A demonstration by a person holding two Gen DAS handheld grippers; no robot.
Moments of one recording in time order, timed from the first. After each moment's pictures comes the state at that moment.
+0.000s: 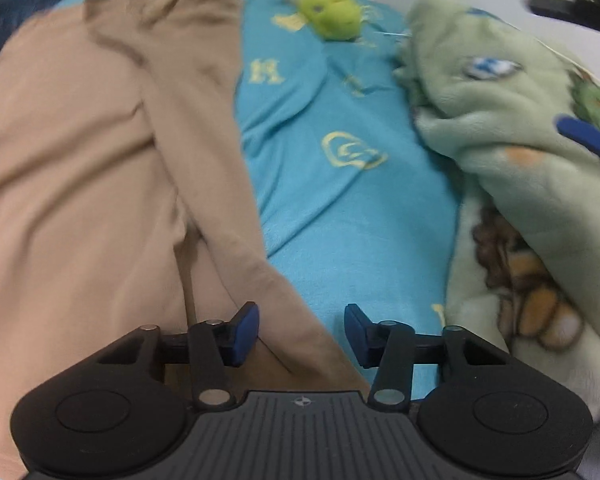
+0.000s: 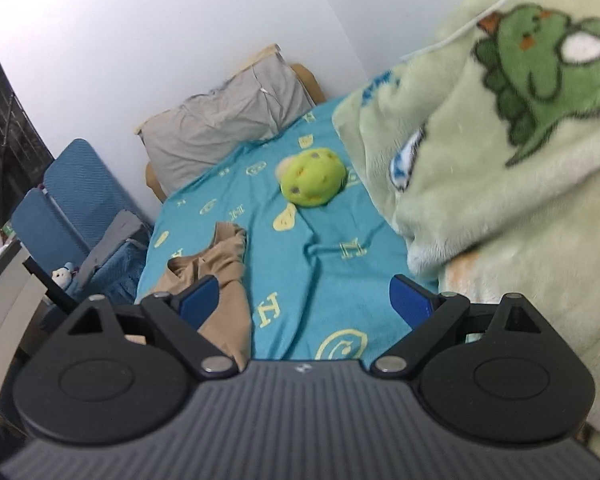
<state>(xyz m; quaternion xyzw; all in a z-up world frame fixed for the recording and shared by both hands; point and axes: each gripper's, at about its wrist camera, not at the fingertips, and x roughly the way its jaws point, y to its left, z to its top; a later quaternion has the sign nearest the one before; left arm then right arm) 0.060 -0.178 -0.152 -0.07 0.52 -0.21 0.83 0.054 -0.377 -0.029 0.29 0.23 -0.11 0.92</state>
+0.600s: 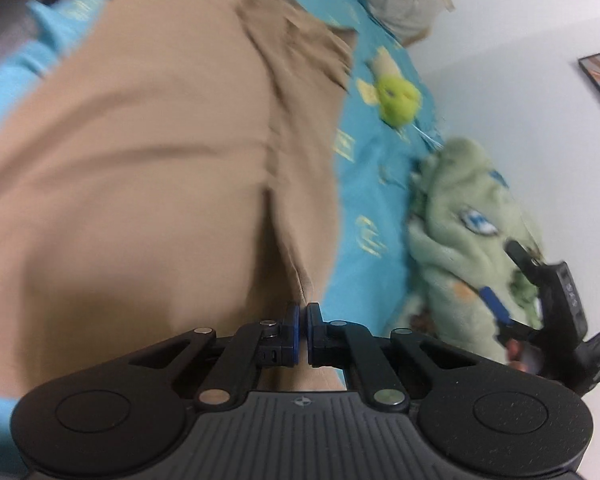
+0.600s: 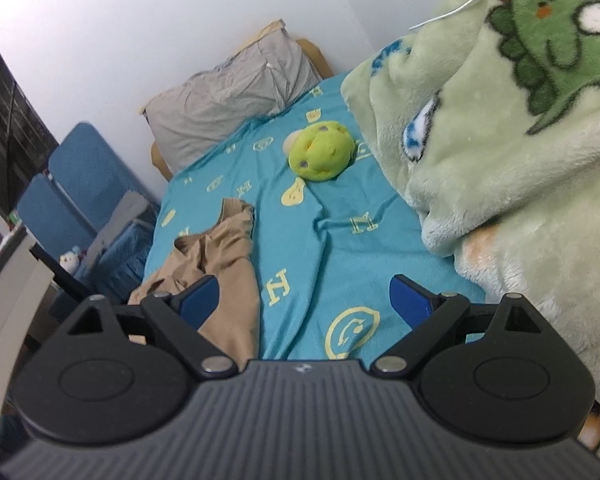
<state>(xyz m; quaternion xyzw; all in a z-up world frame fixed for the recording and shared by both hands) 0.090 0.000 -0.118 -0.29 0.55 -0.19 0.76 0.068 -0.370 -0.038 0.30 0.27 -0.08 0.91</state>
